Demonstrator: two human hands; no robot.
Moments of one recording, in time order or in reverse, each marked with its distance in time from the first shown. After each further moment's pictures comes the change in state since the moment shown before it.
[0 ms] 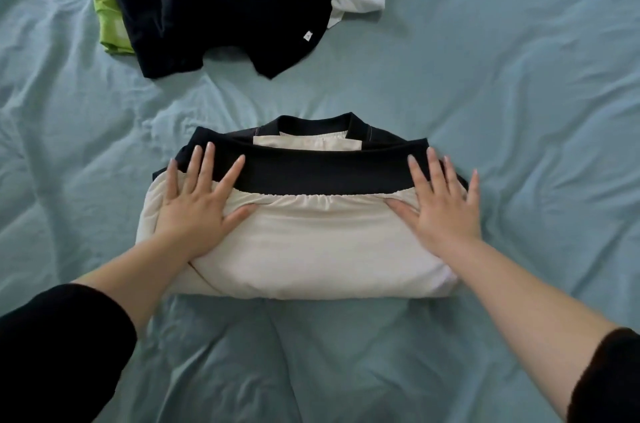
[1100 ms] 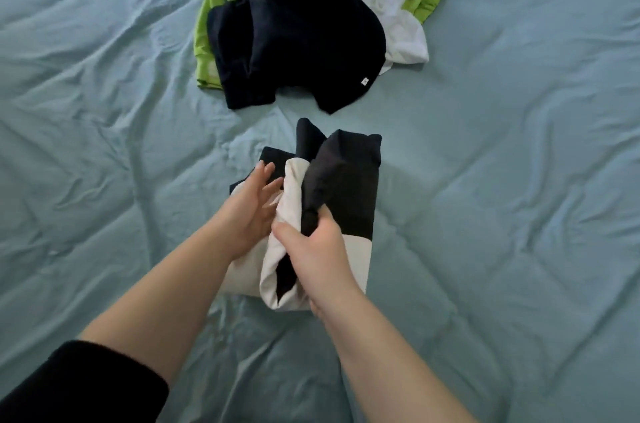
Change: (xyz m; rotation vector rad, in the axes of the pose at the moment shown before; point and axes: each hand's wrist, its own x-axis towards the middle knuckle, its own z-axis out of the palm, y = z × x) left_hand -0.015 -0.023 -0.077 -1.994 -0.402 -0.478; right_hand -0.097 -0.247 -0.151 1.734 -0.276 0.094
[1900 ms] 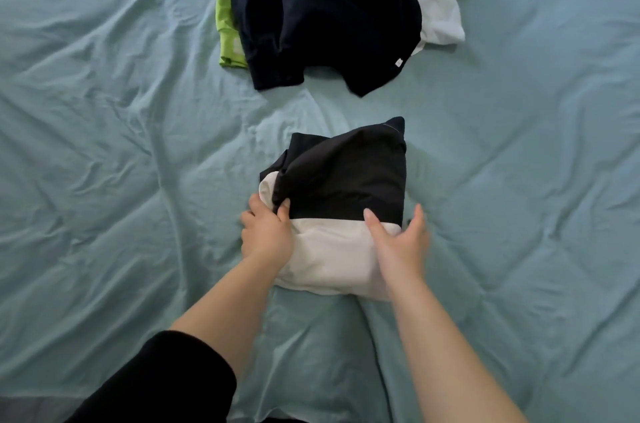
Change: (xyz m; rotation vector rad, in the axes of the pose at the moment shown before) left_hand 0.000 -0.055 -0.035 0.829 0.608 -0.044; right_hand 0.032 0.057 -0.030 -0.431 0.542 0.199
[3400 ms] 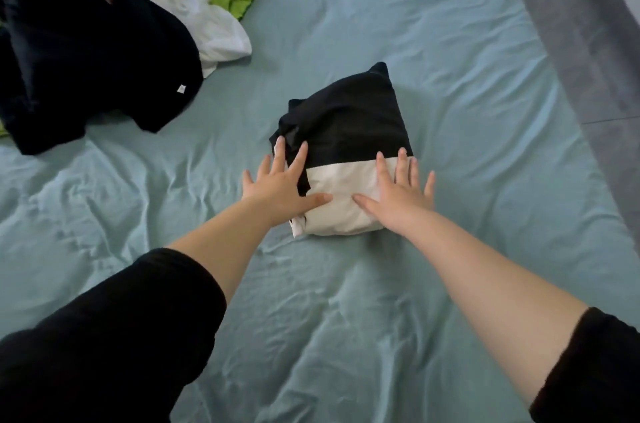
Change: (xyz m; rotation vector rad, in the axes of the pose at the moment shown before) left_hand -0.093 0.233 0.208 0.740 -0.297 0.844; right_hand 0.212 0.080 -0.266 -0.926 -0.101 -0.222
